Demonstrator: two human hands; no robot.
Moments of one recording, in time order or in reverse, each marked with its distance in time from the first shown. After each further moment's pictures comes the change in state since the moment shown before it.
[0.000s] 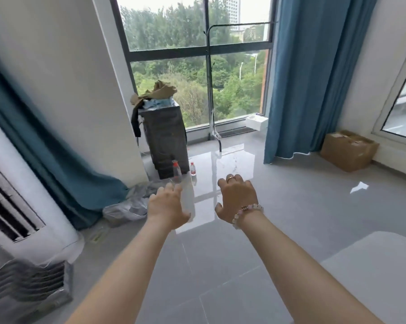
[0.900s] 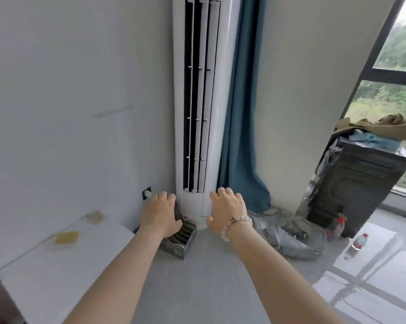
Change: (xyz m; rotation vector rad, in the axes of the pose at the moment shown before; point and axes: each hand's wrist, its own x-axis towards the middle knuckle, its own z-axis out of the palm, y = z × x) left_hand -0.103 -0.421 0.009 0.108 -0.016 -0.906; right_hand 0.159 -0.467 0.050 0.151 -0.047 -0.955
